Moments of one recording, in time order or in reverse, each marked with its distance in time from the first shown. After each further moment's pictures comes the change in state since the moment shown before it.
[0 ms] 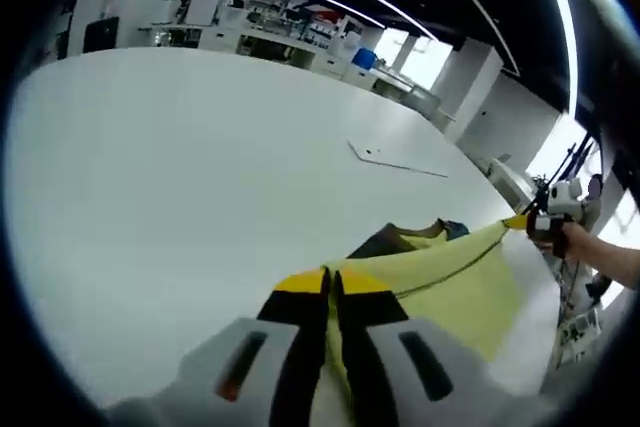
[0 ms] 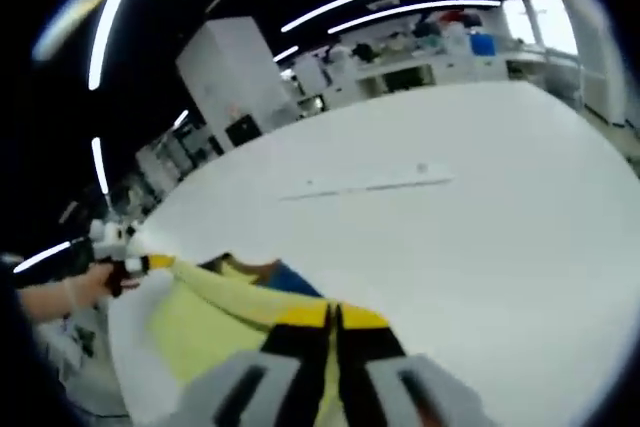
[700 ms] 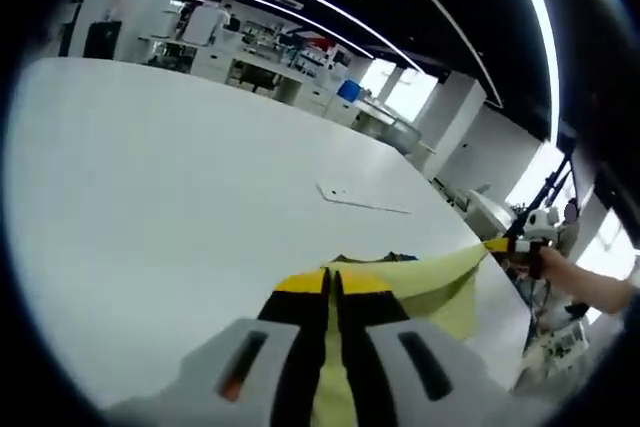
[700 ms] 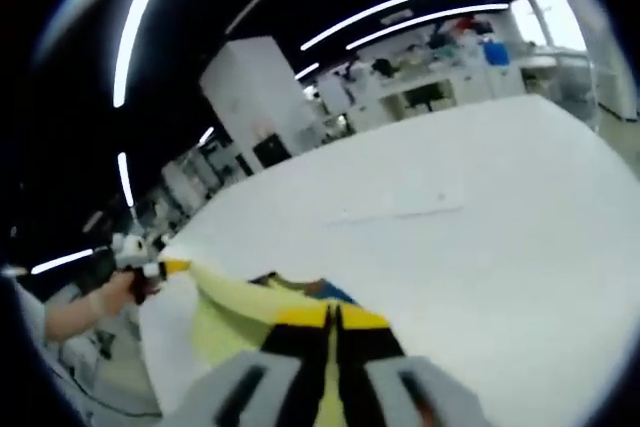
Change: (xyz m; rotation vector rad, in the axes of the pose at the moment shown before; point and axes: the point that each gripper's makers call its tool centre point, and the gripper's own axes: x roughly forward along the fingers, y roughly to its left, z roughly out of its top) left arm -0.056 -0.036 0.034 -0.057 -0.121 -0.083; right arm -0.046 0.027 0.032 0.014 -0.072 0.118
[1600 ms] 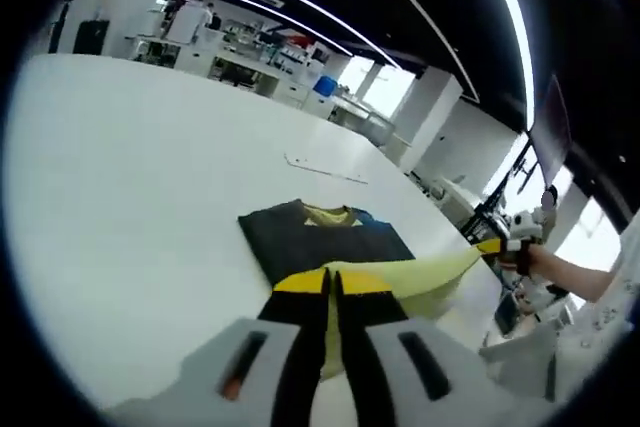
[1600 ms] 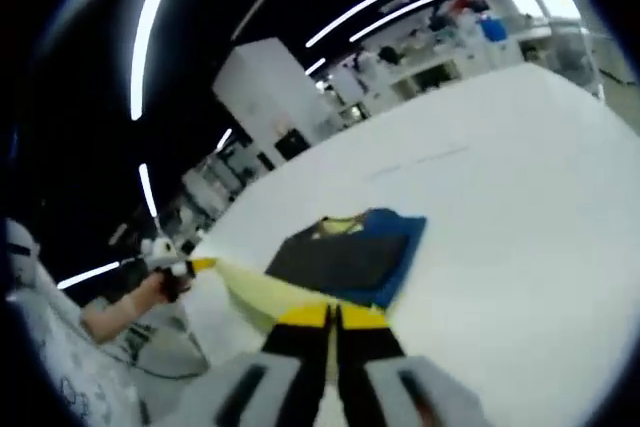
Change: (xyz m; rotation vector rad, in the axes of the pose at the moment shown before) left arm -0.092 -0.045 -0.057 0.031 0.005 -0.107; right arm -0.104 0.058 -0.082 0.075 0.021 0.115
